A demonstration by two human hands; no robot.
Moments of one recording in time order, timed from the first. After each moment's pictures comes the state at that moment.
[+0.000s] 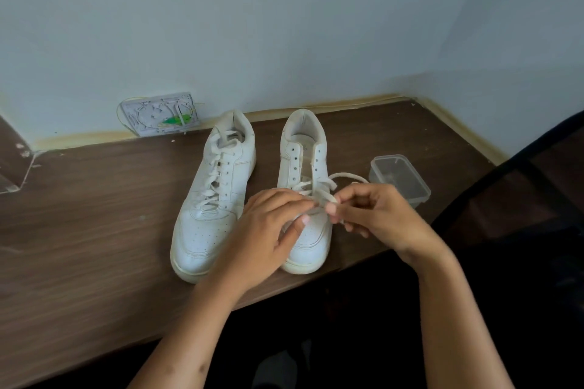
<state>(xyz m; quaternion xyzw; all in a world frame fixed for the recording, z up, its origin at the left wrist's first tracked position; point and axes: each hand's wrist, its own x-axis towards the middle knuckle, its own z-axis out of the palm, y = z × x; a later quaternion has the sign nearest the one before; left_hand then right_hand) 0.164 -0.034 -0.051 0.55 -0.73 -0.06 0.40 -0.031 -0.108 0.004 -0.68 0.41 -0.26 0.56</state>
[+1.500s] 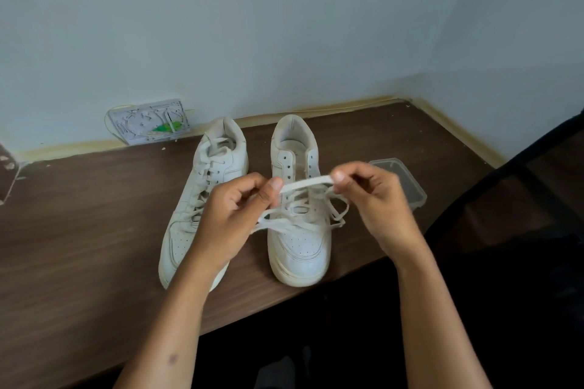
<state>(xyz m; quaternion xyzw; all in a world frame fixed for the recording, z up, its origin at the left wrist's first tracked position) 0.179 -0.043 -0.014 0.51 -0.55 -0.31 0.58 -0.019 -0.126 -0.001 -0.67 0.37 -0.42 0.49</state>
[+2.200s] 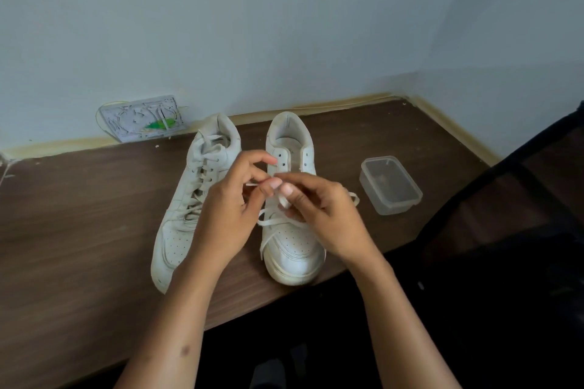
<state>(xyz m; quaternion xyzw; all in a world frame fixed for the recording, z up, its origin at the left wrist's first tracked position) 0.178 -0.057 -0.026 0.56 -0.61 -0.15 0.54 0.019 -0.108 -0.016 -0.74 0.34 -0.34 0.47</state>
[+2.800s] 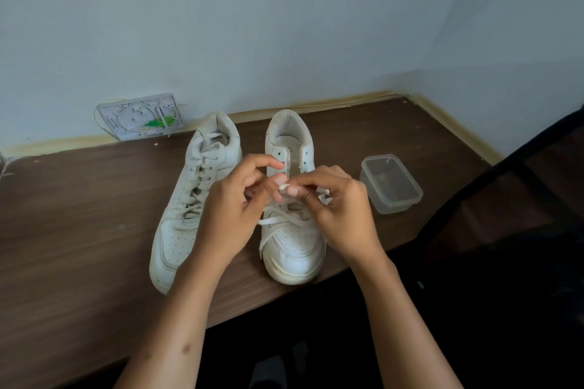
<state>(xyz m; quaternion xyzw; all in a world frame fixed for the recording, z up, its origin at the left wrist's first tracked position) 0.171 -0.056 -0.021 0.56 -0.59 -0.19 0.54 0.012 -0.112 -0.017 -0.79 0.34 -0.43 0.27</state>
